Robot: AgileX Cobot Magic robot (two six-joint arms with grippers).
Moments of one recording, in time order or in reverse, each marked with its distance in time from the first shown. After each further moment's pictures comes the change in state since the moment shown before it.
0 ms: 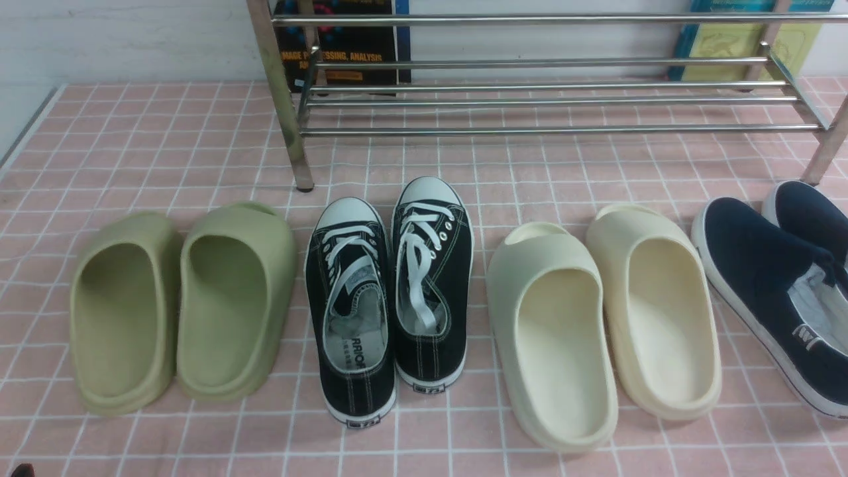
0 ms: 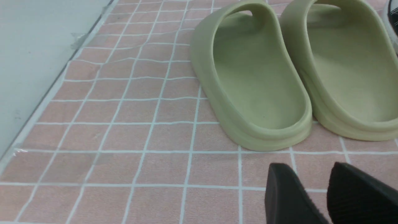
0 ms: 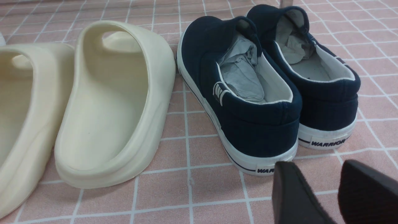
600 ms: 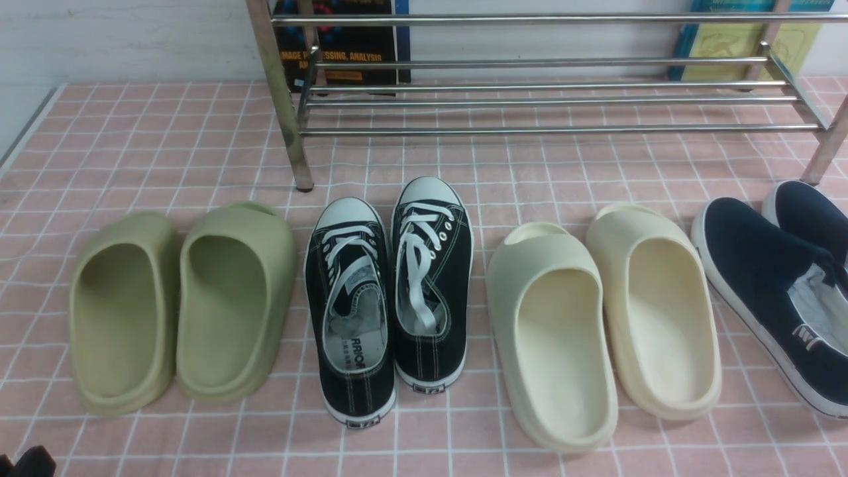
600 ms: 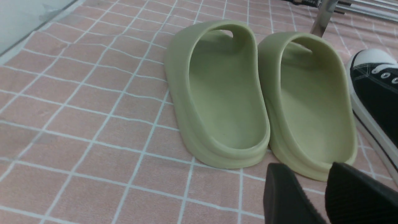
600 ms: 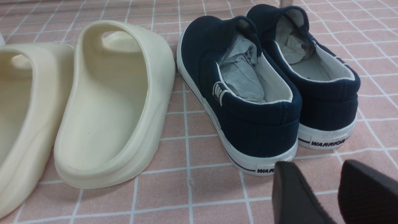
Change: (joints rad) right arm 0.000 0.000 0.000 0.000 0.000 0.000; left arm 0.000 0.000 0.003 -0.181 -0.076 -0.200
